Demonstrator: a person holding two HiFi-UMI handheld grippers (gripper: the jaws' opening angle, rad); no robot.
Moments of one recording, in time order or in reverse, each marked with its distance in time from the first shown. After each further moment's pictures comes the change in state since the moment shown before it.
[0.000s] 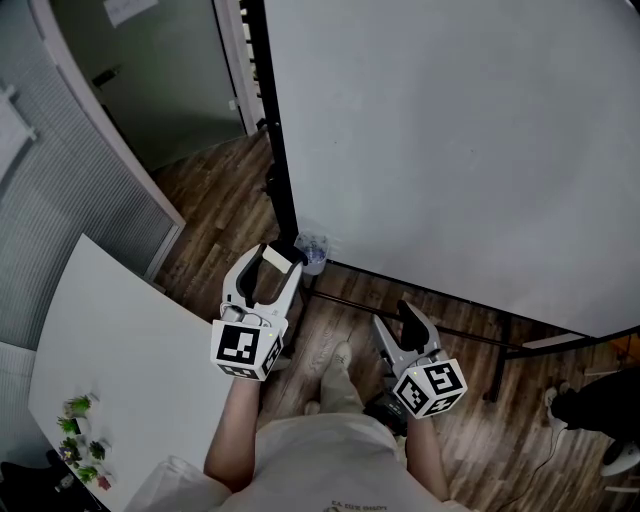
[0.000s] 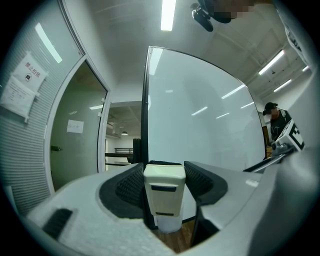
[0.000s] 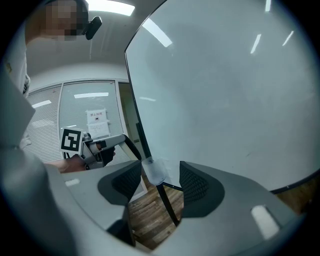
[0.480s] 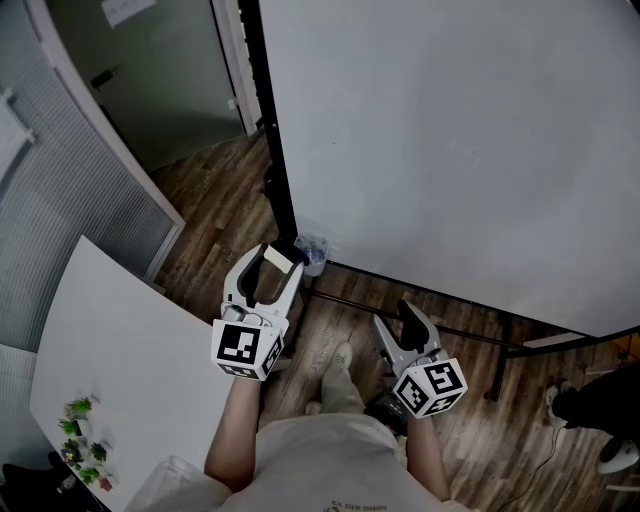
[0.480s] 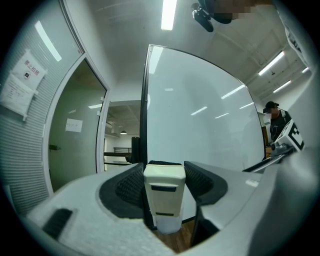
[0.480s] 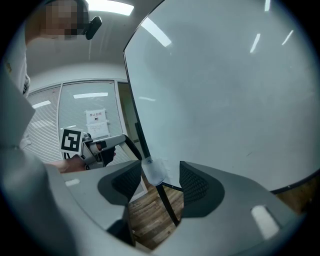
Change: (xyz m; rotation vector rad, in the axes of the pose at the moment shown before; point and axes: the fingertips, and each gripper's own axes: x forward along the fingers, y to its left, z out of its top) left arm 0.007 -0.001 -0.003 -0.005 0.005 -0.012; right arm 0.003 -0.004 -0.001 0.005 0.002 -0.001
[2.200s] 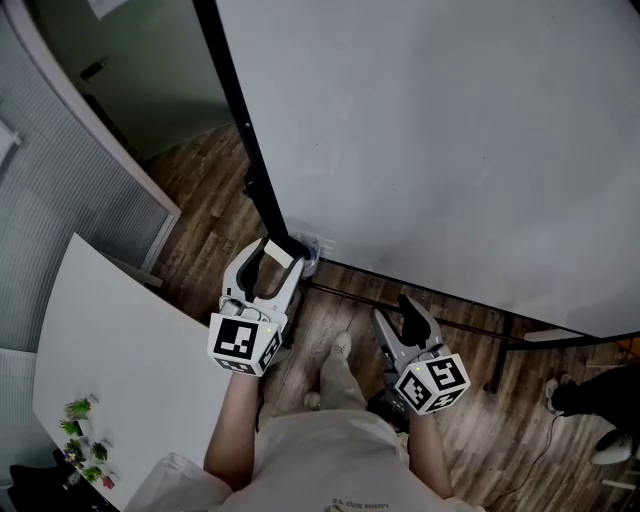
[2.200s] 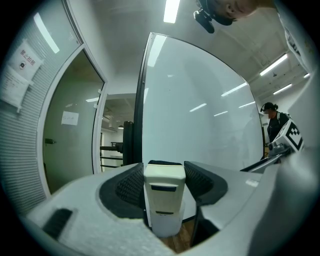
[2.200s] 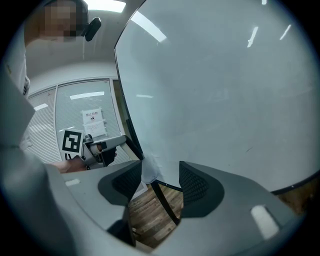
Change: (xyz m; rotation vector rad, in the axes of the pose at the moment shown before) left arm 0.038 -0.002 -0.023 -0.027 0.054 -0.031; right arm 0.019 -0.032 -0.005 0.040 0.041 -0.002
